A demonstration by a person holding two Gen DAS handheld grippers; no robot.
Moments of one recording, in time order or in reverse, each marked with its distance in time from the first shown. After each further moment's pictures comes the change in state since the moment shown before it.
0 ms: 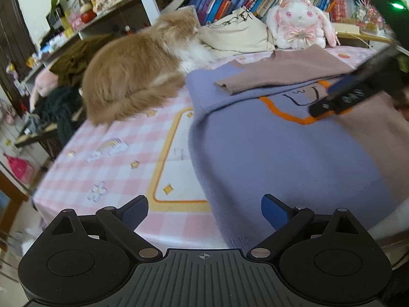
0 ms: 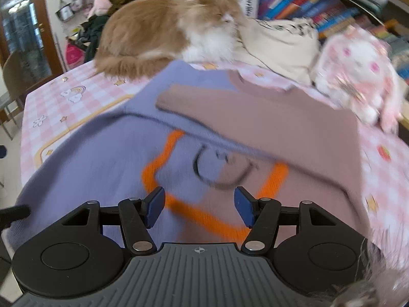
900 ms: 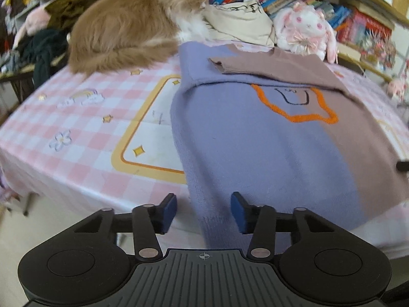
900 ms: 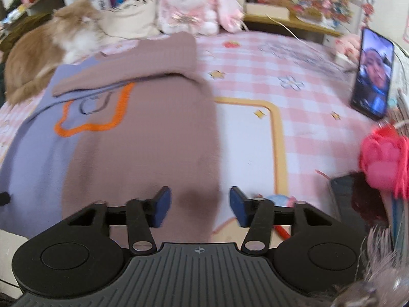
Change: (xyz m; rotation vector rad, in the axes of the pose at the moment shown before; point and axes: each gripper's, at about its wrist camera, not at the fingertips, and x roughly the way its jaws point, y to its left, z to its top) left arm 0.016 0.022 -0.014 -0.248 0.074 -0.190; right arm -0.108 -0.063 -0.113 0.490 0.093 -0.330
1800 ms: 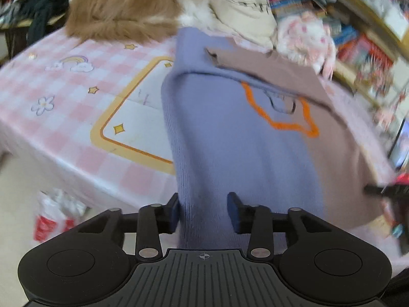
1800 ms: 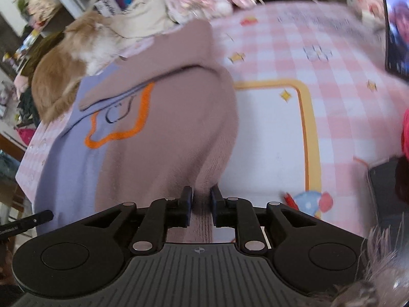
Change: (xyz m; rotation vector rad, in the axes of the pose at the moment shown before) left arm -0.002 0.010 0.004 -0.217 0.073 -0.148; right arm 0.016 -0.031 0.014 0.142 0.103 0.277
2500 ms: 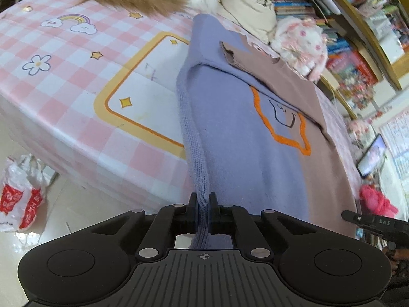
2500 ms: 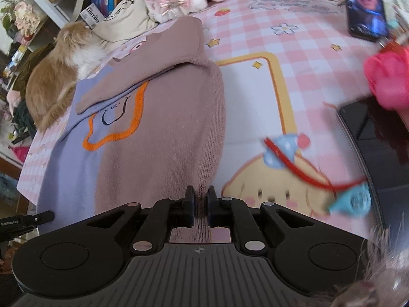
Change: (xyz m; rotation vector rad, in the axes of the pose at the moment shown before) left arm 0.001 0.042 0.007 -0.054 0.127 -0.182; right arm -0.034 0.001 -0.045 0.107 -0.025 -0.045
